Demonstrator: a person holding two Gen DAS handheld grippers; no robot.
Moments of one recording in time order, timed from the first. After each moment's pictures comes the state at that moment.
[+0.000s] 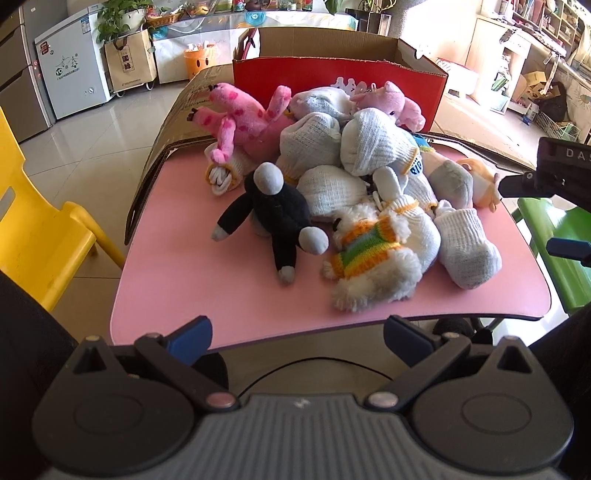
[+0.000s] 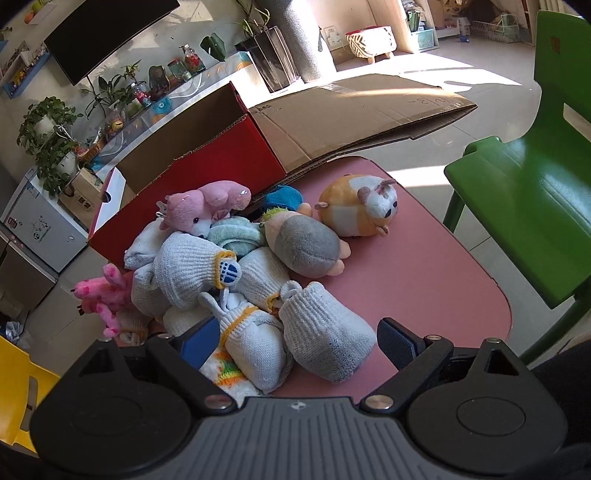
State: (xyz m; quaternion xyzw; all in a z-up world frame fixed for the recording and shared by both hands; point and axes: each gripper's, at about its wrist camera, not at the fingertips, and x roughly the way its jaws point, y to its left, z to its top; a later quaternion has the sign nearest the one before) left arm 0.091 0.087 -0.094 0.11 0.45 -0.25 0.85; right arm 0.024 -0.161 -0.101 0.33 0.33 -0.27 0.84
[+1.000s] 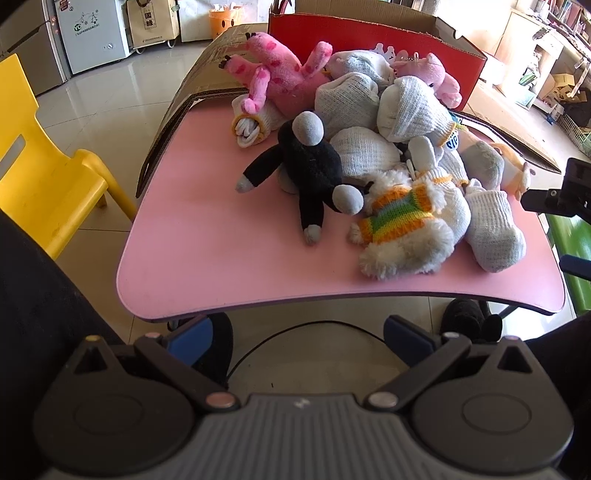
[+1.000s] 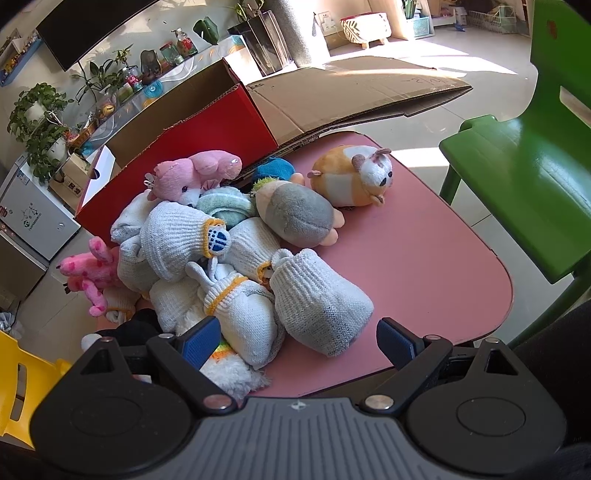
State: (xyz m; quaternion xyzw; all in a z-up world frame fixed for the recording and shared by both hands) left arm 0.097 0.100 -0.112 0.09 0.51 -0.22 0.83; right arm 0.025 -0.151 -0.118 0.33 0.36 -0.28 0.83
